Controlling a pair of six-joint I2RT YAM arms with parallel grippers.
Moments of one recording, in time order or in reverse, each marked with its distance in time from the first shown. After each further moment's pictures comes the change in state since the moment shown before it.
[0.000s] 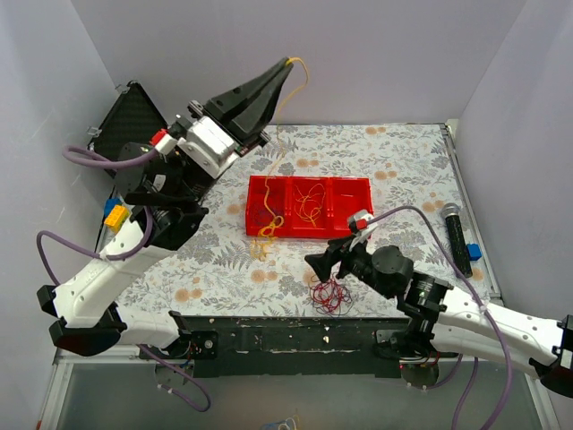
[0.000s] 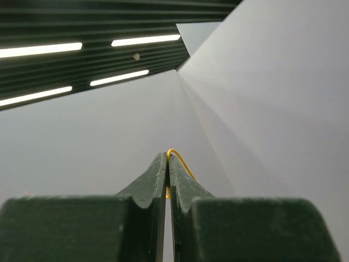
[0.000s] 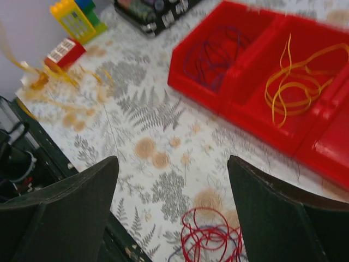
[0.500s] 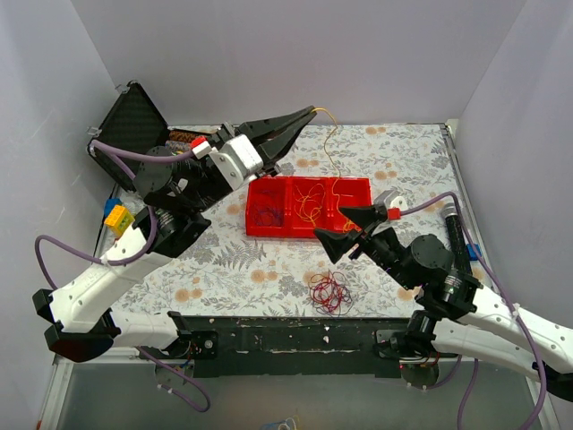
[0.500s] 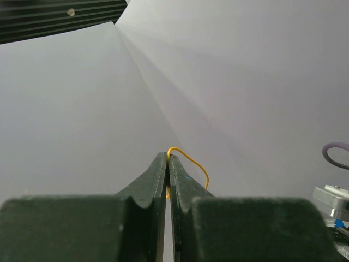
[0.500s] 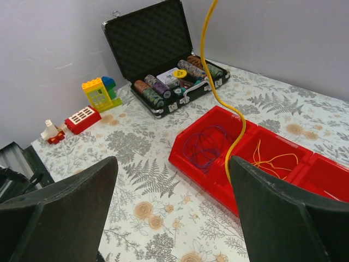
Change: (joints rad) left arm 0.000 -0.072 -0.163 -0.179 0.098 -0.074; right arm 0.002 -0.062 0.283 -0.020 0.006 -0.245
